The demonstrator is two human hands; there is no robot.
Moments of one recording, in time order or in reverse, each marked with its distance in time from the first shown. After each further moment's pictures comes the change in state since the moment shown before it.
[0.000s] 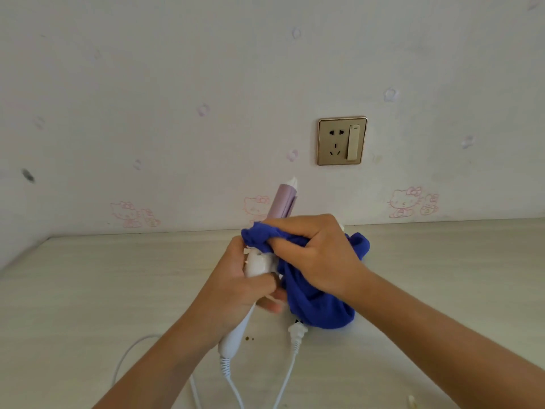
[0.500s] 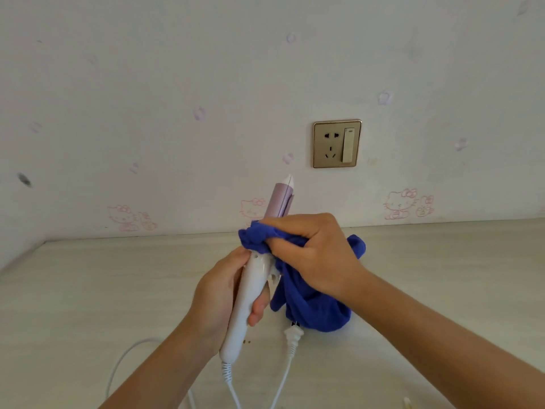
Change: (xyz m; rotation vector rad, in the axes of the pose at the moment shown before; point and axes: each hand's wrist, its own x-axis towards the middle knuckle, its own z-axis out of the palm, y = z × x) left_hand -0.011 0.004 0.000 -0.299 -0.048 -0.084; right_hand 0.001 -0.003 -0.006 0.022 0.001 -0.039
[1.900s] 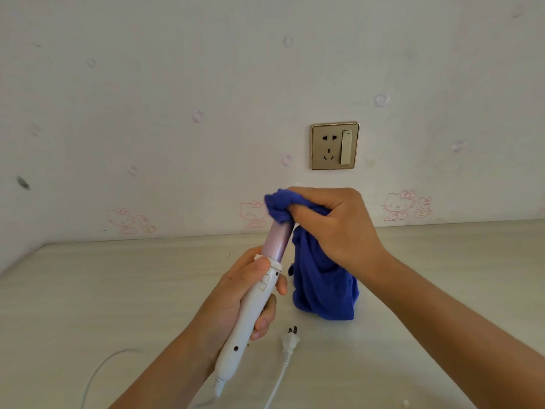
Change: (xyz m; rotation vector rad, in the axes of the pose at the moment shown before) left_hand 0.013 -0.012 -0.002 -0.133 -0.207 0.002; right_hand 0.016 -0.009 -0.032 -0.080 0.148 0.033
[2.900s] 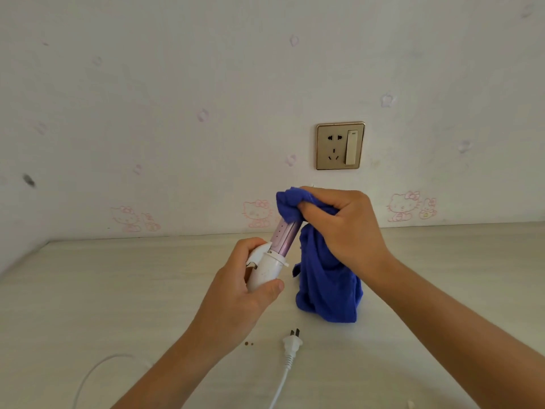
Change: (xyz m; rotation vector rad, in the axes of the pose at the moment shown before) left_hand -0.009 -0.003 -0.004 0.802 0.306 0.188; right_hand 0.000 0.005 0.003 0.004 0.085 0.043
